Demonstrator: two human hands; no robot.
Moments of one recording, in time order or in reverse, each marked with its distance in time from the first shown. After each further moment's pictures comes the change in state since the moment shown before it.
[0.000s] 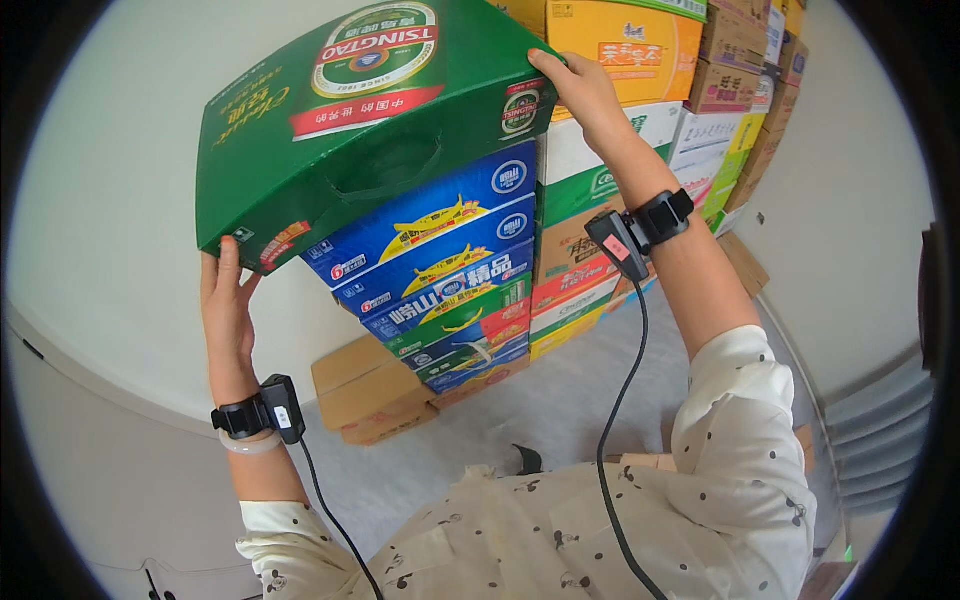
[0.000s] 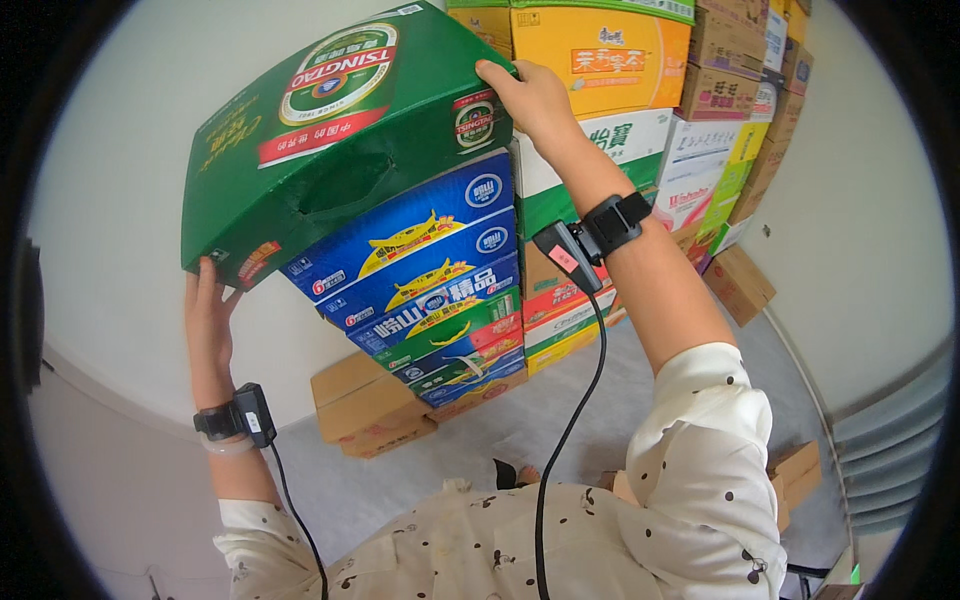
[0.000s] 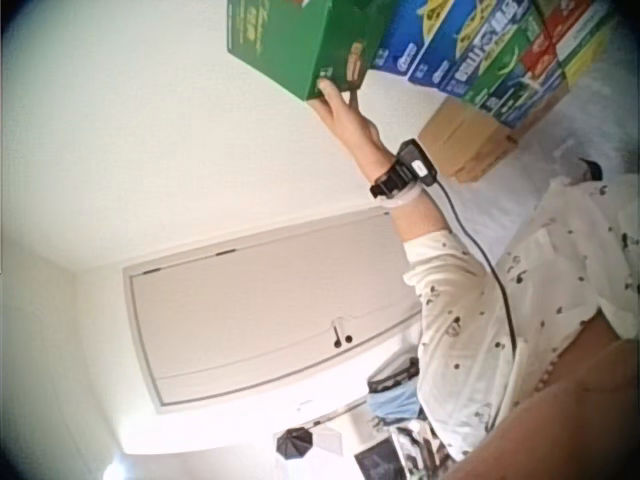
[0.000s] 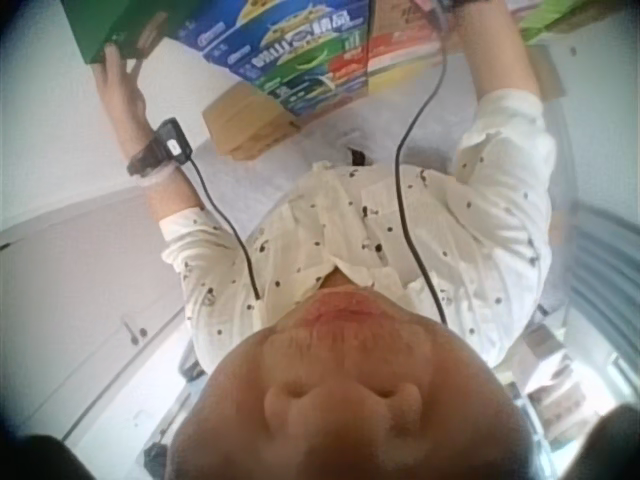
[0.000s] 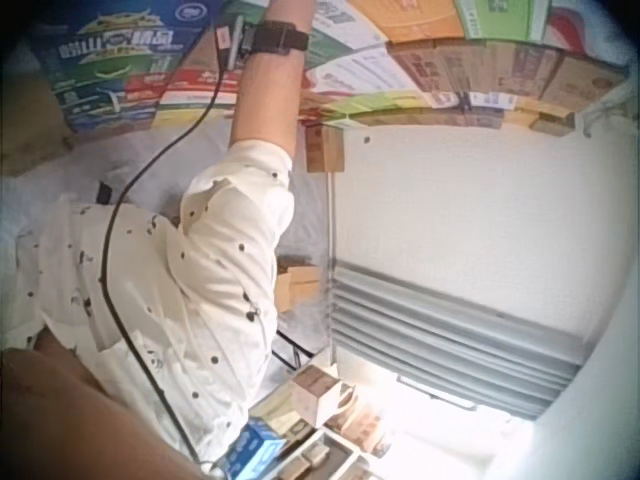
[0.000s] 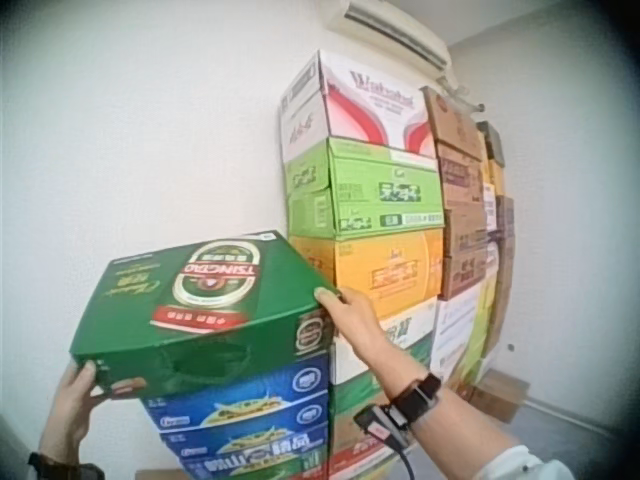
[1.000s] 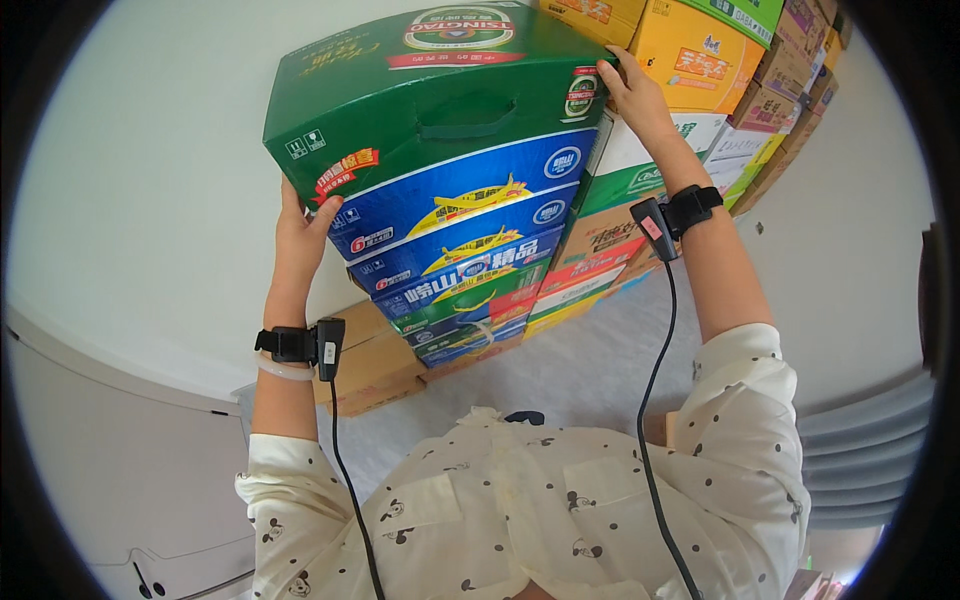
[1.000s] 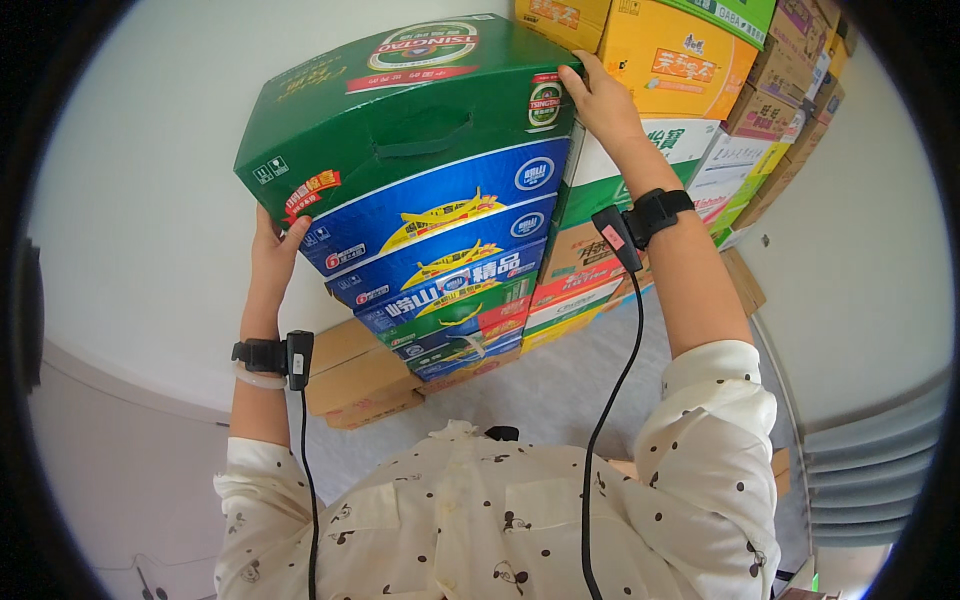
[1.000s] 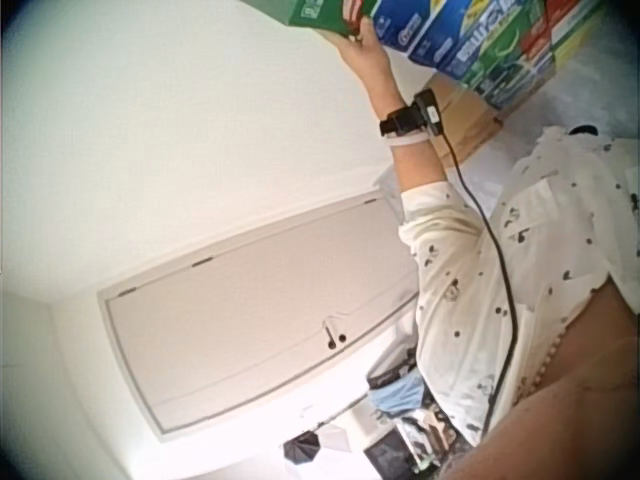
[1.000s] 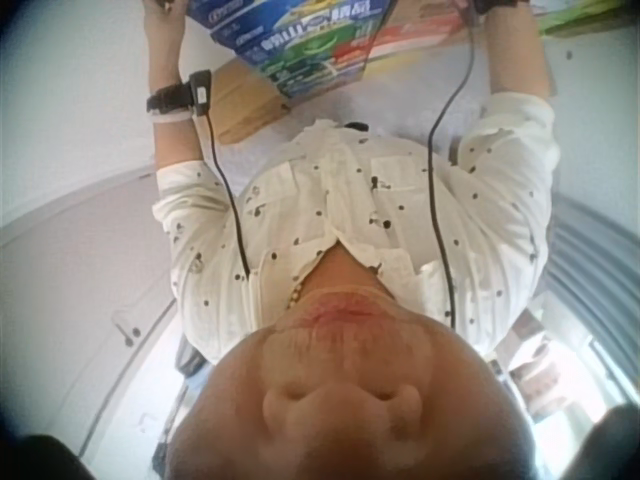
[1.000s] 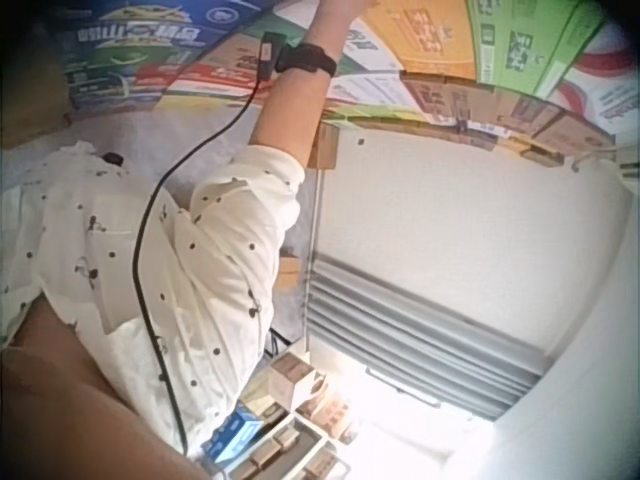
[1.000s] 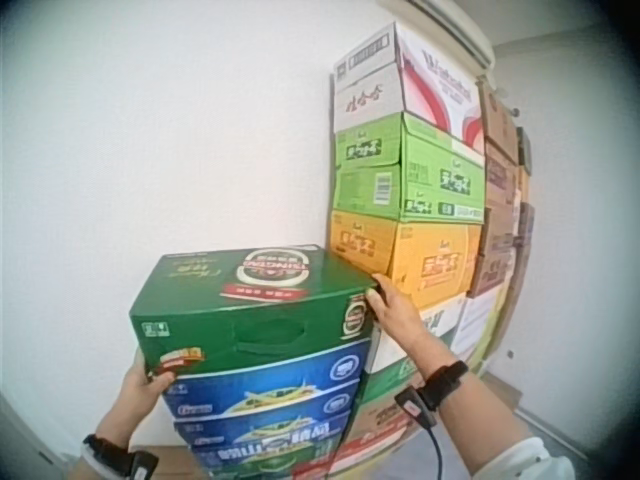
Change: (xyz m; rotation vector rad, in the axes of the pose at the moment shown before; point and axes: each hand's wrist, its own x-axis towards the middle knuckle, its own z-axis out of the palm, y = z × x) left_hand 0.160 -0.167 0.040 0.246 -0.177 0.194; right_hand 0.091 0.127 0.057 -0.592 -0.055 -0.124
